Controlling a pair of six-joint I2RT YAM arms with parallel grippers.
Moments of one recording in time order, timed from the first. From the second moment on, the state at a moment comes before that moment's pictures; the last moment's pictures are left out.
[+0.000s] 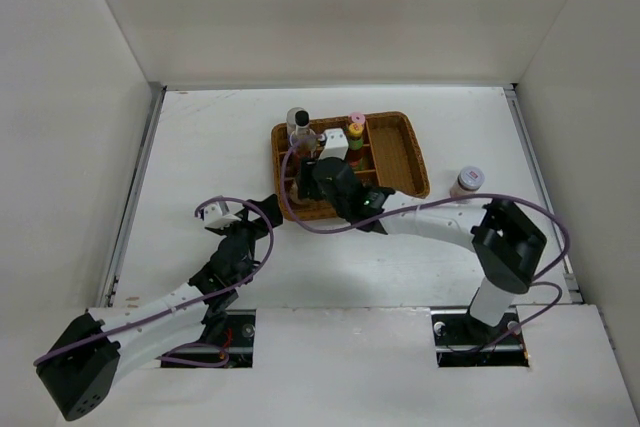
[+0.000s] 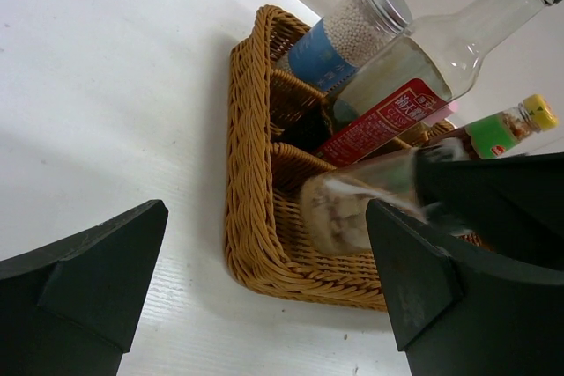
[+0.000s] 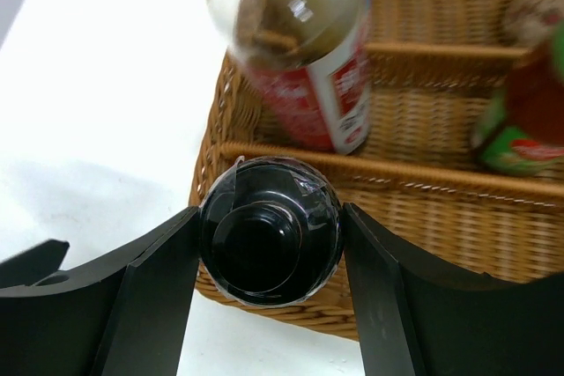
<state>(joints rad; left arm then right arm) -0.77 0.74 0.05 0.62 -0.80 -0.72 0.98 1.70 1.16 0.11 0.50 0.50</state>
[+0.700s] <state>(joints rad) -0.77 0.68 0.05 0.62 -0.80 -0.72 0.94 1.35 0.96 0.06 0.53 0.51</state>
